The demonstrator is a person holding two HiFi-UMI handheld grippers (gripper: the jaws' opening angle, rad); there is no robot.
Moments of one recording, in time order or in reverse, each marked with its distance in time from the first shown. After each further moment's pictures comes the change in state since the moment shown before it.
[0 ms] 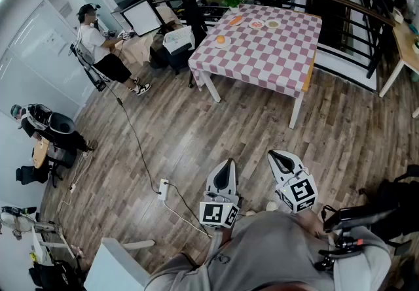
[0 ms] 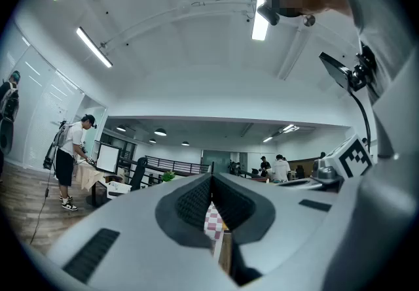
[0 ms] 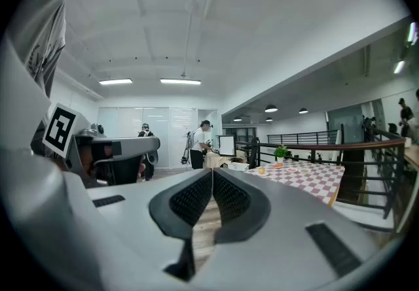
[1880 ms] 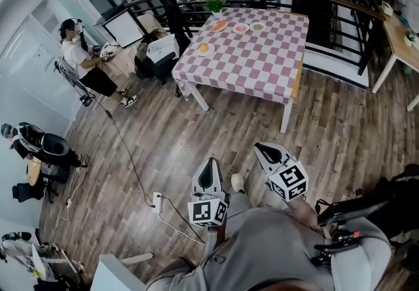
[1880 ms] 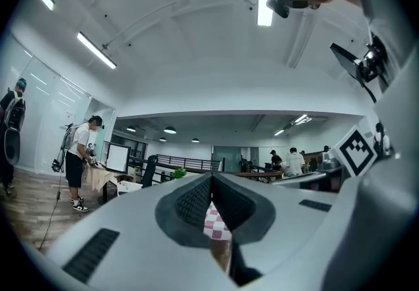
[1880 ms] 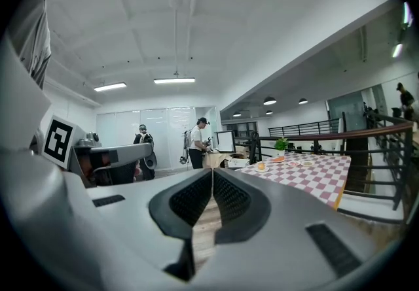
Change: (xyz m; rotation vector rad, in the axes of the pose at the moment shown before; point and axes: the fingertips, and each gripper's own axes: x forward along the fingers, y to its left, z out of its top) left arm 0.082 0.043 -0.033 0.031 0.024 0.096; right arm 0.072 -0.080 -0.016 0.074 0.037 0.031
